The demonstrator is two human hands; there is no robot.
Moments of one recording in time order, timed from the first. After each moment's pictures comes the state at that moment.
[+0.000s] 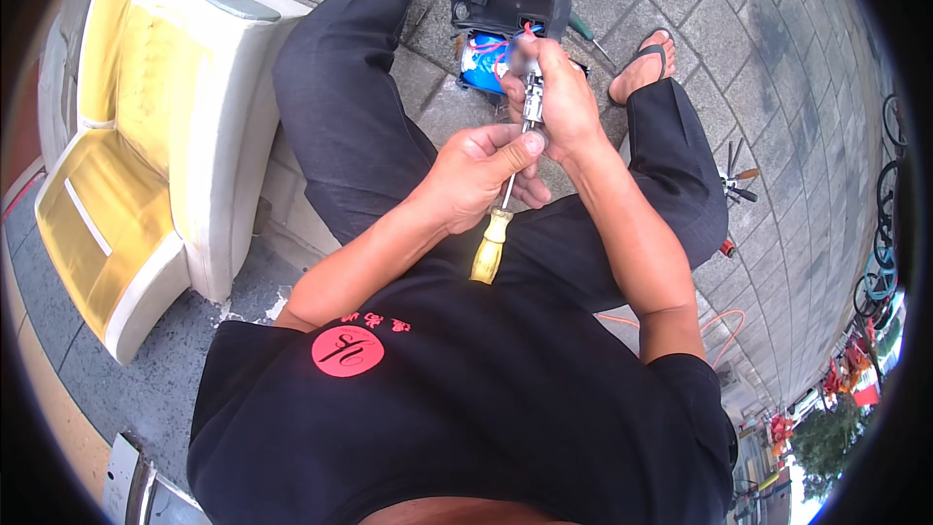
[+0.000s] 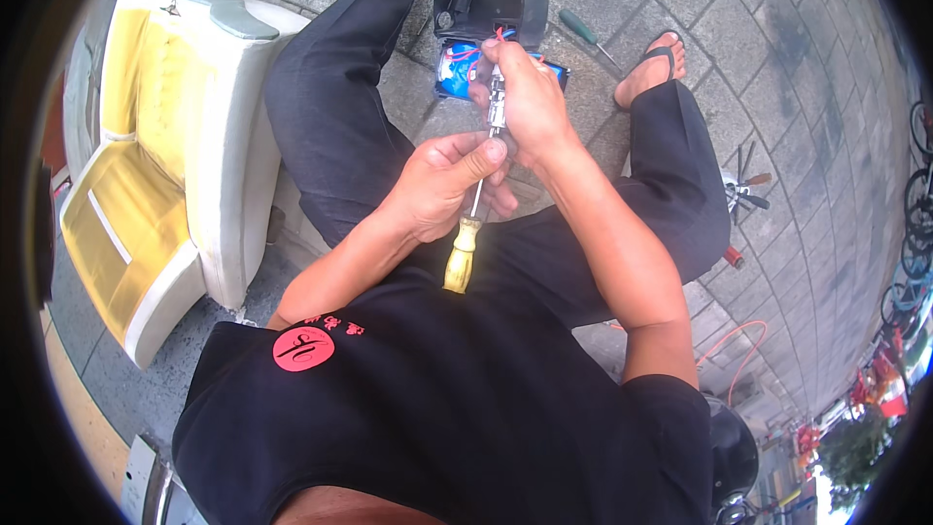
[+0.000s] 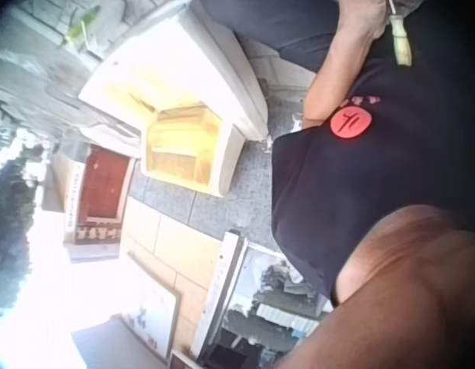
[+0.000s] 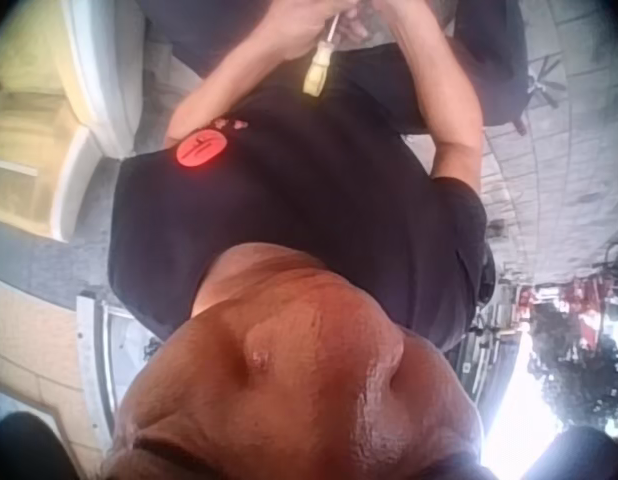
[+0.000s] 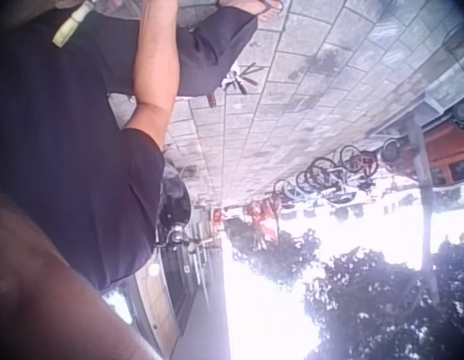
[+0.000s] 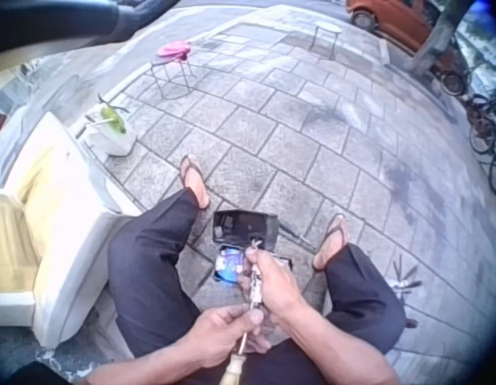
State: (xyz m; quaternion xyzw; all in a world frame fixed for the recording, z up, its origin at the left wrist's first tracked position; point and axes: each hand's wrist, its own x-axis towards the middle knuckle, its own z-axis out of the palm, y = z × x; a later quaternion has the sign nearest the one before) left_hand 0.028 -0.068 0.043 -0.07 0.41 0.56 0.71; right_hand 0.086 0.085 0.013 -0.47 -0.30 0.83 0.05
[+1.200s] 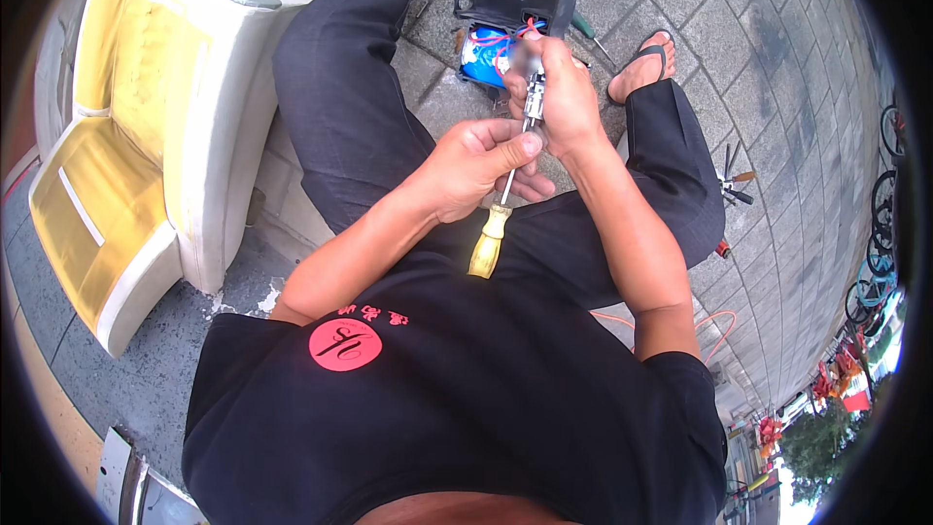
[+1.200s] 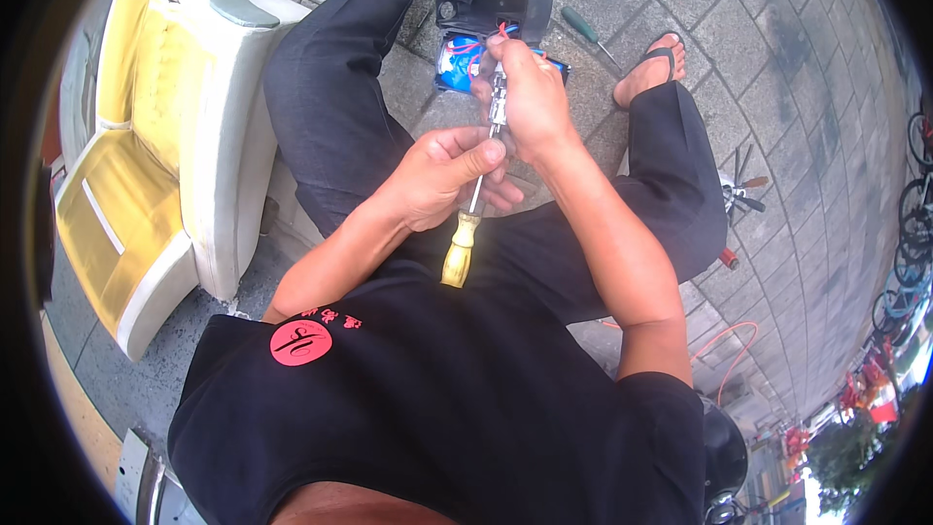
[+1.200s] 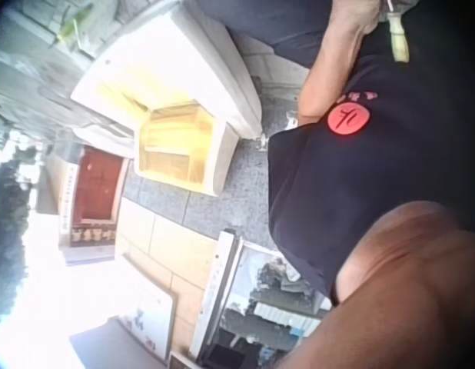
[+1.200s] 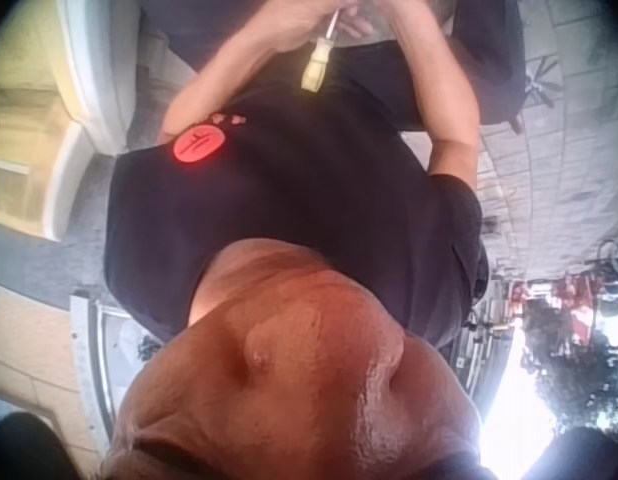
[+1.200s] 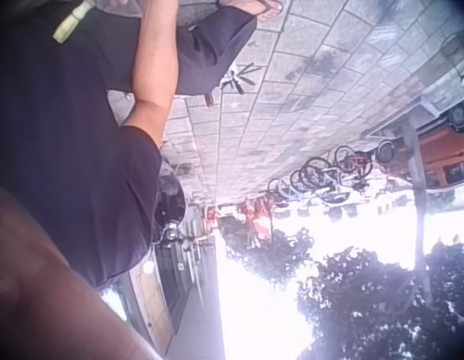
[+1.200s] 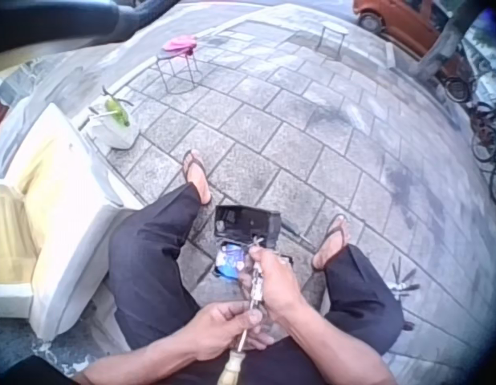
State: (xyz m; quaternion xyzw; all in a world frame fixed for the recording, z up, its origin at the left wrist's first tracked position) left_hand 0.023 -0.072 0.040 -0.06 0.41 0.55 0.73; right_hand 0.084 0.082 0.017 -0.45 -0.30 0.83 0.07
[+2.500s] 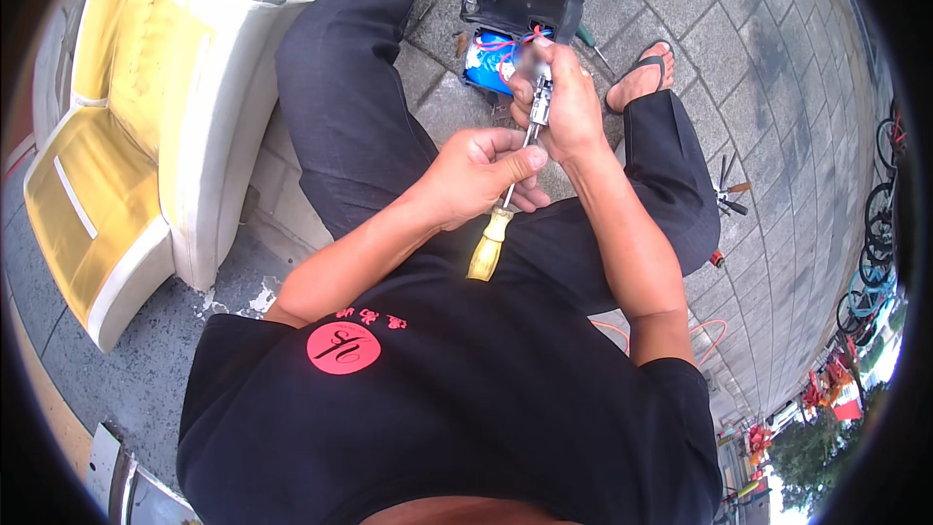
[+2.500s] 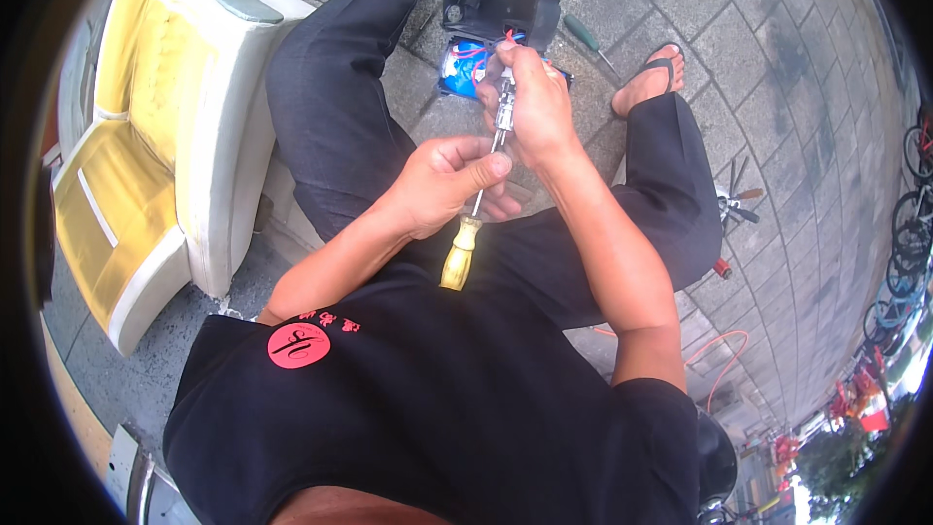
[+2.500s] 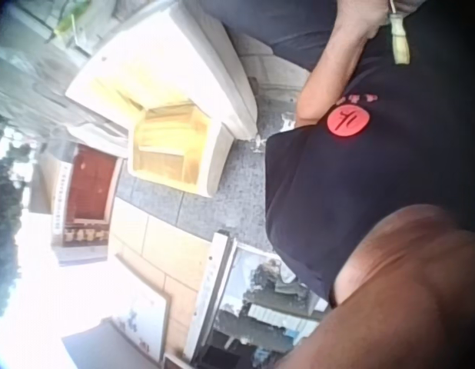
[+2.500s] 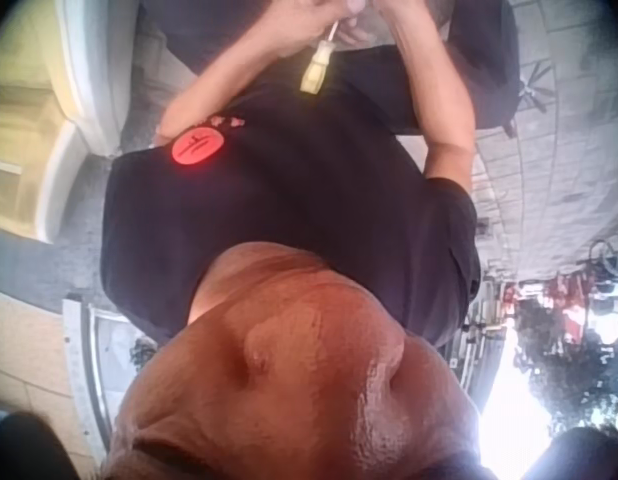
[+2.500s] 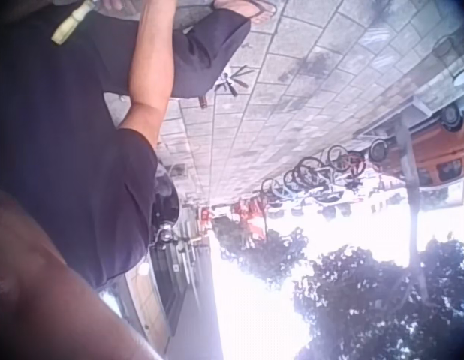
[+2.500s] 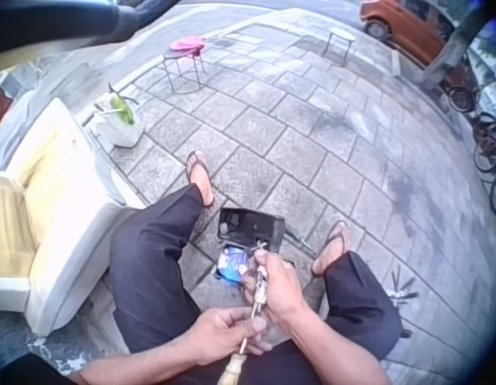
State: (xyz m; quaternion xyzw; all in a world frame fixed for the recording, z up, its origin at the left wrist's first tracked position) left_hand 0.021 -0.072 0.046 -0.02 0.46 0.50 0.74; right_hand 0.086 0.084 0.017 -0.42 -0.28 0.86 0.06
